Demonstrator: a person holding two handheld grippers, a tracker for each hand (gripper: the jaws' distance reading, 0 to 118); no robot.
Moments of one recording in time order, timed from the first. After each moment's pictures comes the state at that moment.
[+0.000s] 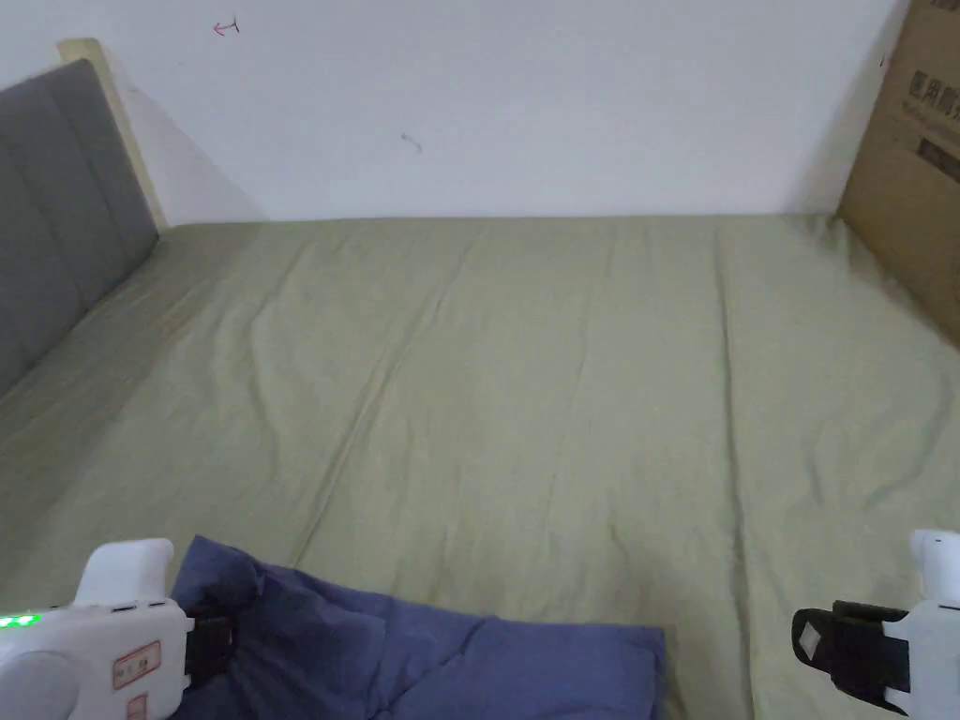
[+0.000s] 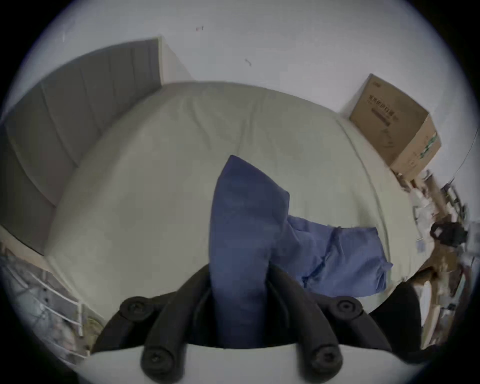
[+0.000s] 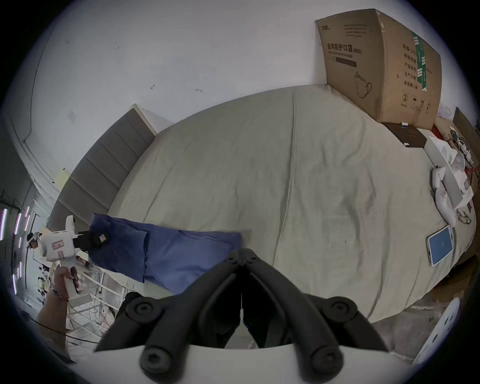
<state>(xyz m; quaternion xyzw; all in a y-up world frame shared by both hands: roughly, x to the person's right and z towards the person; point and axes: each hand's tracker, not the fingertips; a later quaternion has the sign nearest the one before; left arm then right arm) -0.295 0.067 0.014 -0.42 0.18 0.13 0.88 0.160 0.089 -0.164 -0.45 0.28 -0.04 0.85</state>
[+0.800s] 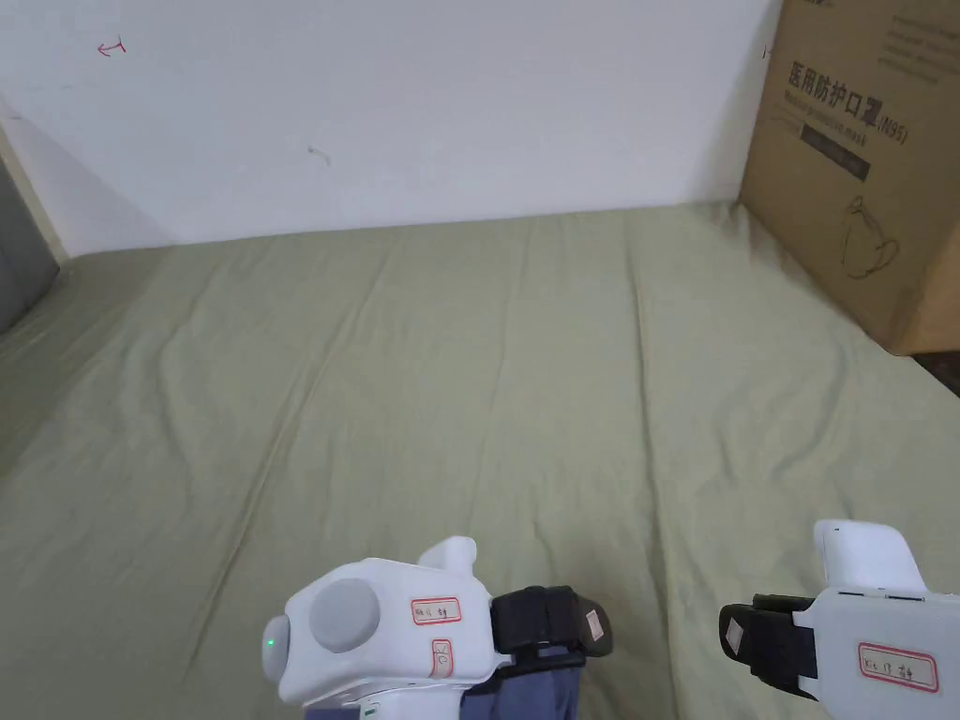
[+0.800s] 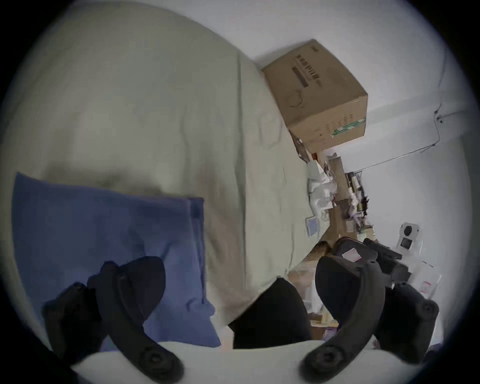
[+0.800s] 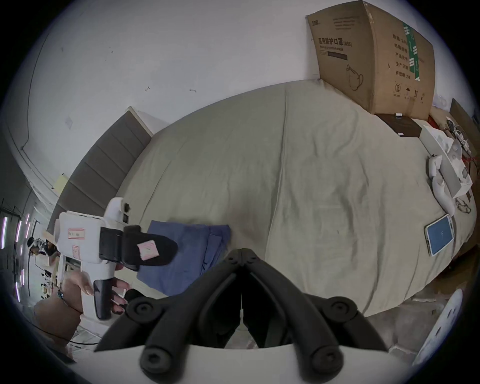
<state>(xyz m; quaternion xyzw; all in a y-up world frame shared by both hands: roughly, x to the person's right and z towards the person) -0.131 0.012 -0.131 -0.46 -0.15 0.36 0.80 0.180 0.077 -0.162 -0.46 0.27 -0.05 0.84</state>
